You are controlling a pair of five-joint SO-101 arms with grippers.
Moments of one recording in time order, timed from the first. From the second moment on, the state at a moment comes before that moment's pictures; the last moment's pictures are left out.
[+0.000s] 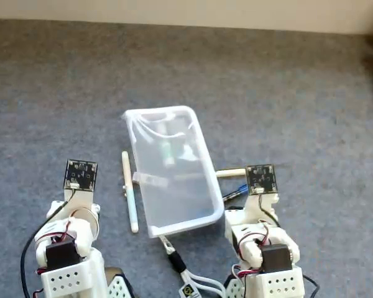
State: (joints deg) left arm -21.6 -104.2 96.0 71.8 -15.1; right arm -9.9 -104.2 95.7 71.5 0.2
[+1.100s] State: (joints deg) left arm -21.6 -104.2 96.0 71.8 -15.1; right arm -9.9 -104.2 95.7 71.5 0.2
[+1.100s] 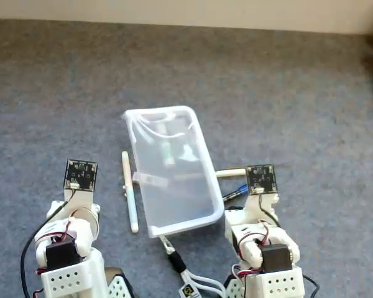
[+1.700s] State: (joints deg) left arm -21.6 -104.2 96.0 65.1 -15.1; right arm -1.1 -104.2 95.6 66.2 0.2
